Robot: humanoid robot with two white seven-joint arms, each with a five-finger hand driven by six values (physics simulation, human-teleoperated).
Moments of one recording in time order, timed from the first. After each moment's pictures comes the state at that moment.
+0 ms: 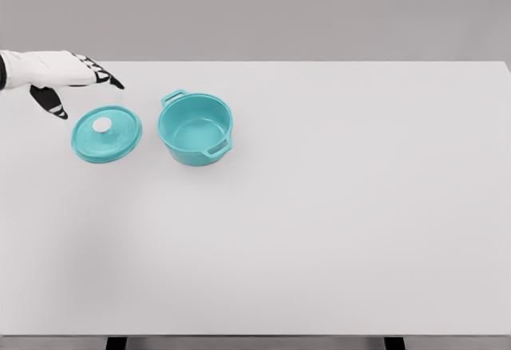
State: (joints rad) left arm -1.04 0.82 -0.95 -1.03 -0.37 -0.61 -0.57; right arm 0.08 0.00 -0.20 0.05 0.07 -0.22 -0.03
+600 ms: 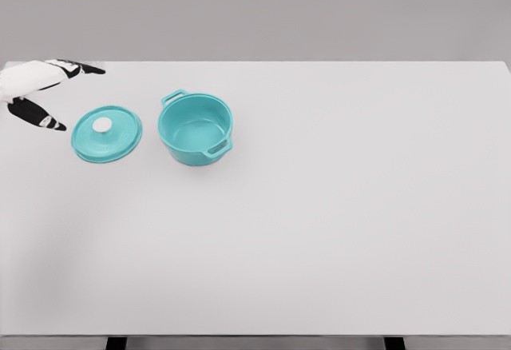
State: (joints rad) left arm -0.68 0.81 -0.44 -1.08 -0.24 -0.61 -0.57; right arm 0.08 0.00 -0.20 0.05 0.07 -0.22 -0.03
